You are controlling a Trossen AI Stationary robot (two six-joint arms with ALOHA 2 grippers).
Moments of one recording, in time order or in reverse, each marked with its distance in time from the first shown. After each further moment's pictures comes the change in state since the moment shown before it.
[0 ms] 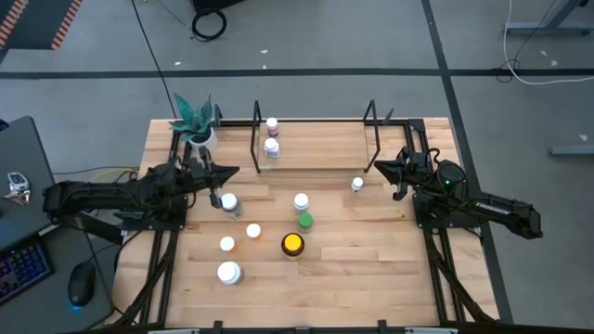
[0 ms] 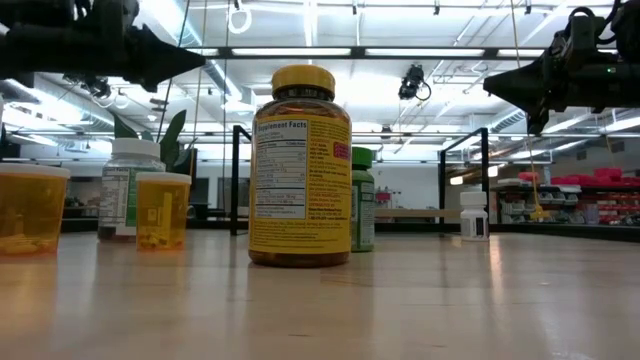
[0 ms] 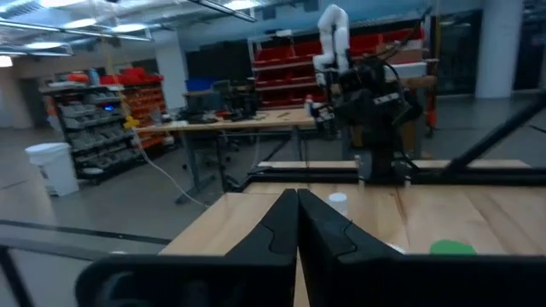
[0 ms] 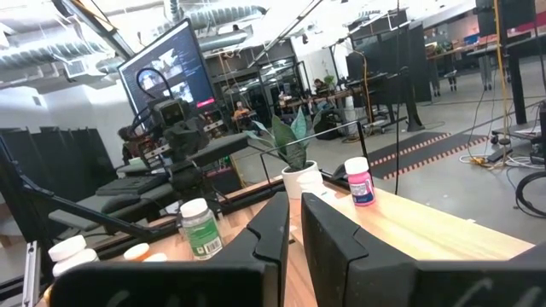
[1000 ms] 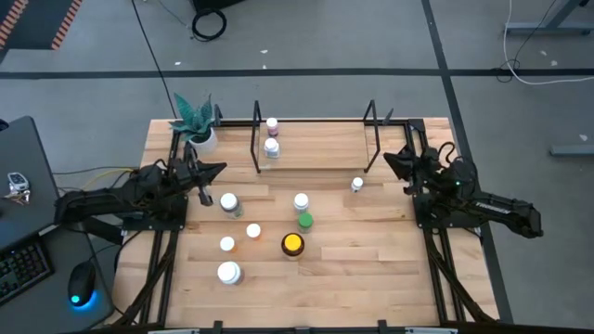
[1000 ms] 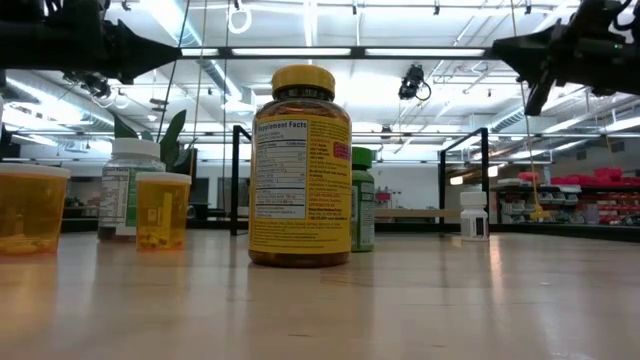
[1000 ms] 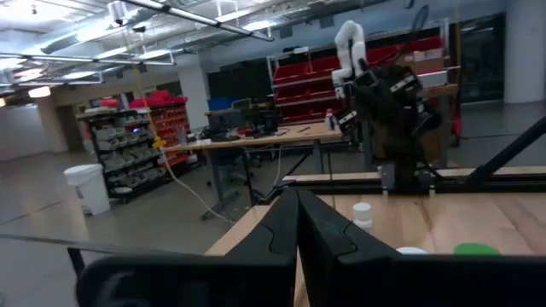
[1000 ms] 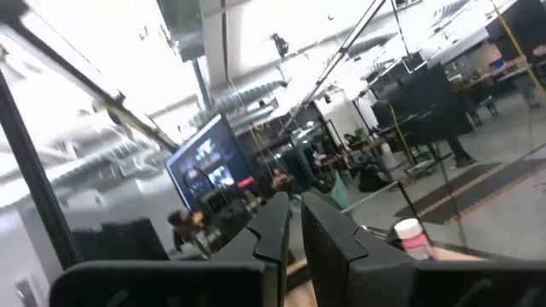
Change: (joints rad) left arm 0.000 -0.309 -0.009 -0.247 -0.040 0.071; right arm 0.016 0.011 0.000 0.252 0.039 0.219
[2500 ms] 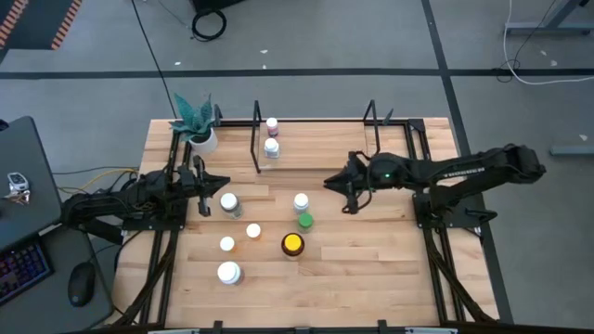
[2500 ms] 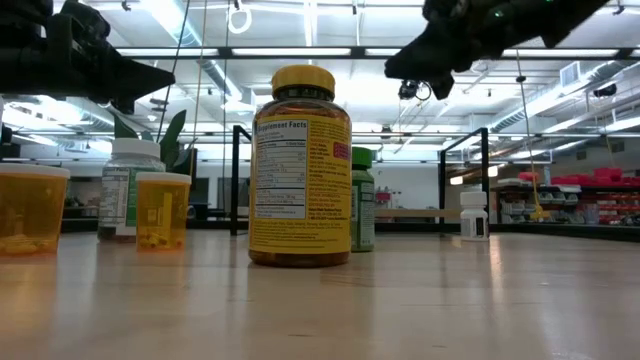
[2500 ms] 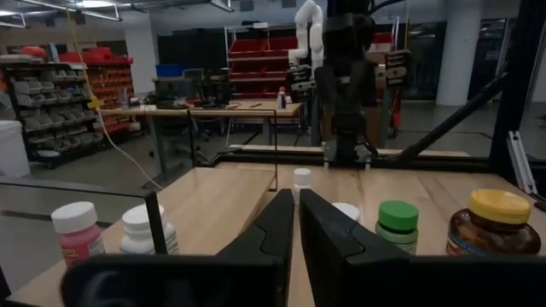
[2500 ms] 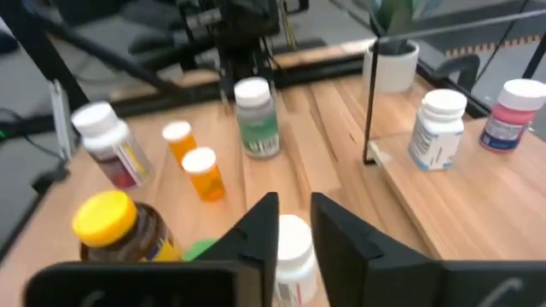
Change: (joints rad) left arm -0.026 -0.118 -0.100 -0.104 0.104 -0.157; right arm 0.322 1.110 0.666 -0.315 0.042 -0.350
